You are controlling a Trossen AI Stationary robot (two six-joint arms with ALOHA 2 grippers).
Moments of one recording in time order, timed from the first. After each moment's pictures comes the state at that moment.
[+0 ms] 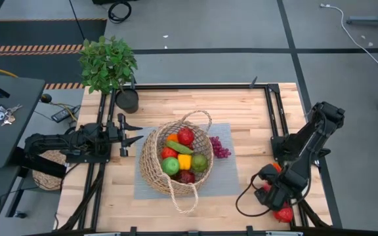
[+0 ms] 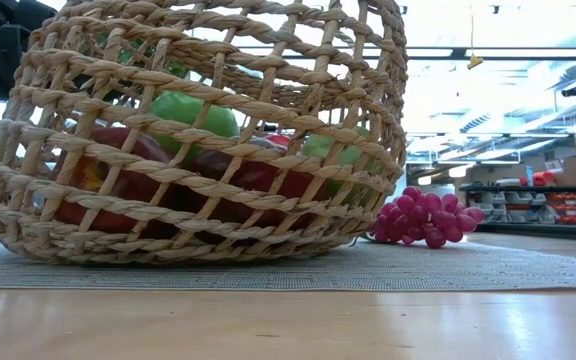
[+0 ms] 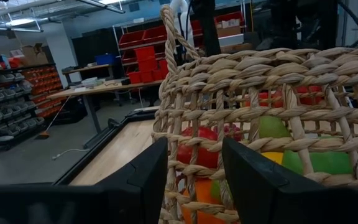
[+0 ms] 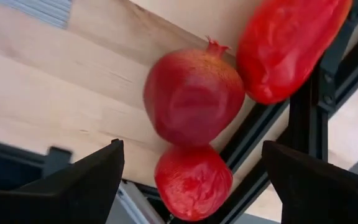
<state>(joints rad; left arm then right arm) 0.04 0.04 0.01 0.10 -0.12 0.17 0.93 1.46 1.11 -1.18 -0.16 2.08</state>
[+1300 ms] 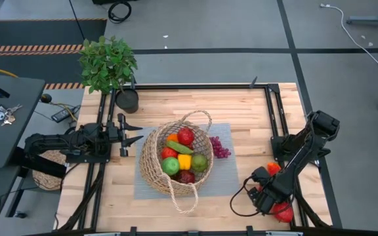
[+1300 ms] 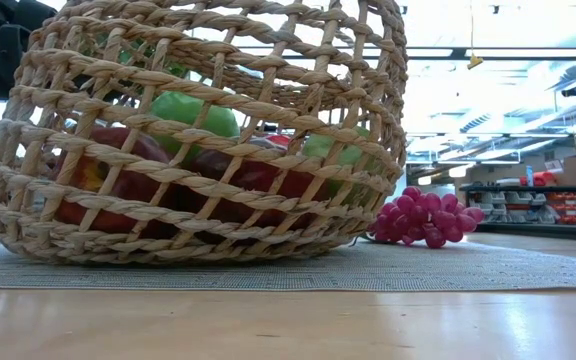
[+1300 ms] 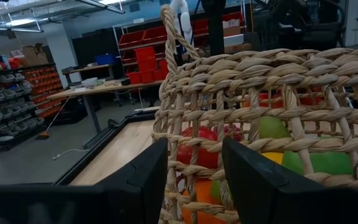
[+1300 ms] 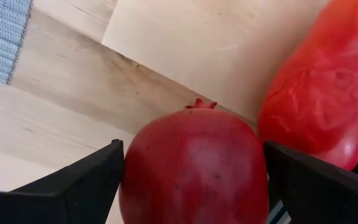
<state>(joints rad) 0.04 0.04 0.01 0.10 -0.12 0.17 0.92 1.63 0.97 -1.02 -0.07 2.03</state>
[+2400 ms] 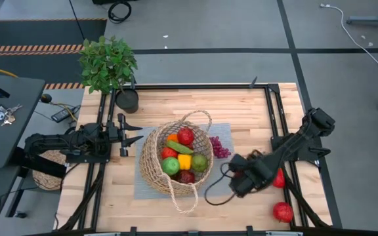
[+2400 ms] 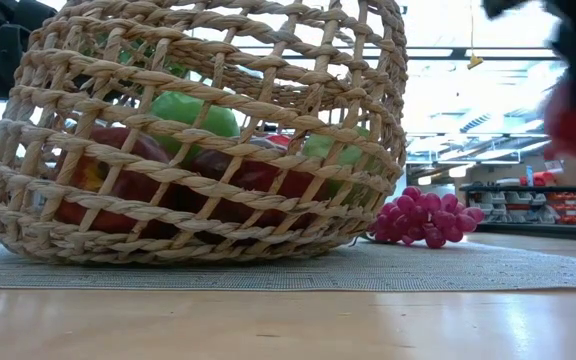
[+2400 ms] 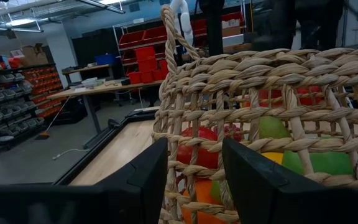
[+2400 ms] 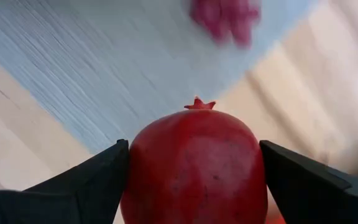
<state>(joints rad) 0.04 0.04 0.01 0.10 -0.12 0.17 0.64 1.63 1.26 -1.23 0.24 1.37</state>
